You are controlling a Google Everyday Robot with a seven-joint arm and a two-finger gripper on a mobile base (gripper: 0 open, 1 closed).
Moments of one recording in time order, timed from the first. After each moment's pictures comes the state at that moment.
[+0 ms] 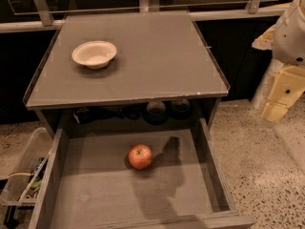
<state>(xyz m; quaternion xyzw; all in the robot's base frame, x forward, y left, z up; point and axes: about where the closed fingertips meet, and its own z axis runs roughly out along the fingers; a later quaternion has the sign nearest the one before) 0.438 -0.217 0.976 -0.60 0.78 -0.03 0.16</state>
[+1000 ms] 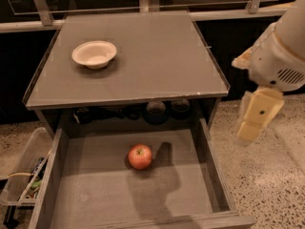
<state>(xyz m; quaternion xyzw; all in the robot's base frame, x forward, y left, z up) 0.423 -0.182 0.947 -0.61 0.78 0.01 0.16</state>
